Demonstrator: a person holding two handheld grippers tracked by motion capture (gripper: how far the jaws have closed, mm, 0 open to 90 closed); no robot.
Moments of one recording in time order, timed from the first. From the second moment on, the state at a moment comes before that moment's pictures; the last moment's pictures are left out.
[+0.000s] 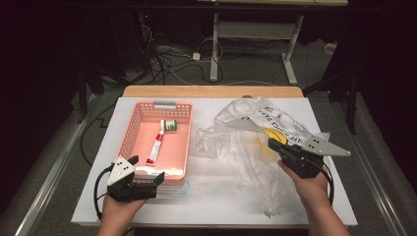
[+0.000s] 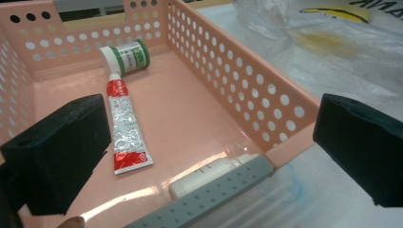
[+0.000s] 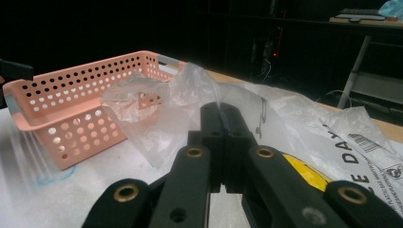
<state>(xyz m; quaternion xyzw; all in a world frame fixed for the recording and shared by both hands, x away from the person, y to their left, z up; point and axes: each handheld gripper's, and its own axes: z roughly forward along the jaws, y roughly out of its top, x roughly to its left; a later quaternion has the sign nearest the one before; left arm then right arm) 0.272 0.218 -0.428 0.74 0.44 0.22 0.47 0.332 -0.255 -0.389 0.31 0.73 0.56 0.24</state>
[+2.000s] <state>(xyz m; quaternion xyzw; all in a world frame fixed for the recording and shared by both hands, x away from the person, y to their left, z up) 0.430 0.210 -0.427 0.78 0.54 0.12 0.28 0.342 -0.249 -0.389 0.30 0.73 0.57 0.23</state>
